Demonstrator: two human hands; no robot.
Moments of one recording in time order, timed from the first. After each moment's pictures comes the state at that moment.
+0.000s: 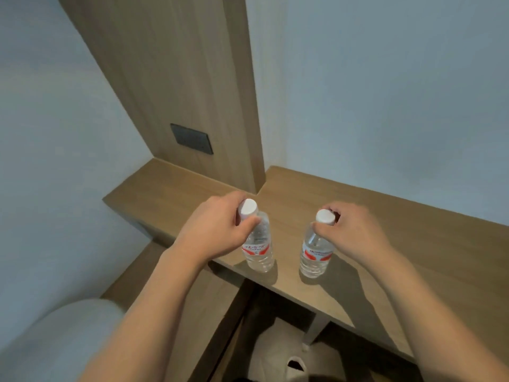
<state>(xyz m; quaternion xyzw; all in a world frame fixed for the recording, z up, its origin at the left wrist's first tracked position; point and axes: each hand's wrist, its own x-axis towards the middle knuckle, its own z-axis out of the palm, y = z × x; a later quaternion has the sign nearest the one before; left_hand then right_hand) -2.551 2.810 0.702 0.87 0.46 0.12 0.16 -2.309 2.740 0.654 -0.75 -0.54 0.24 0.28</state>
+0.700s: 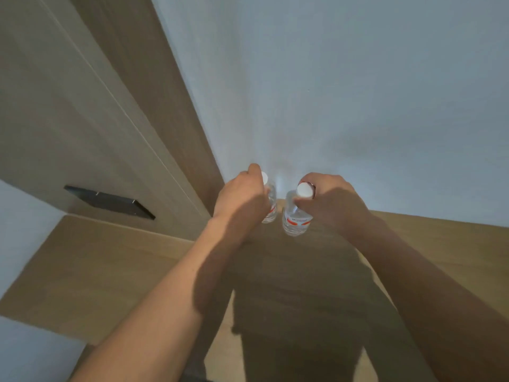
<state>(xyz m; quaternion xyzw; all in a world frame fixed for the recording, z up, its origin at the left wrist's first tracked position) -2.375 3.111 0.623 0.89 0.43 0.08 0.15 -2.223 3.016 0.606 -0.83 -0.47 0.19 0.23</state>
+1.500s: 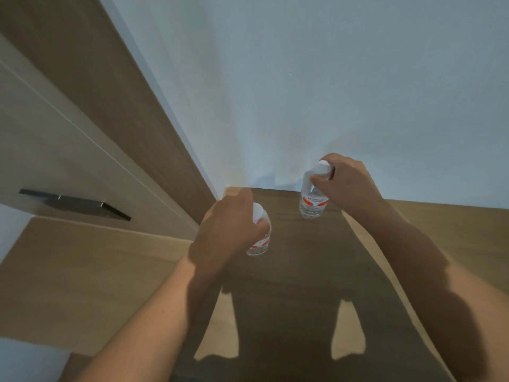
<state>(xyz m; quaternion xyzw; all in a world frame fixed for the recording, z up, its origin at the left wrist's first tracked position) -2.386 3.088 0.605 0.89 0.42 -0.01 0.17 -2.170 3.006 0.580 -0.86 -0.42 0.14 0.27</state>
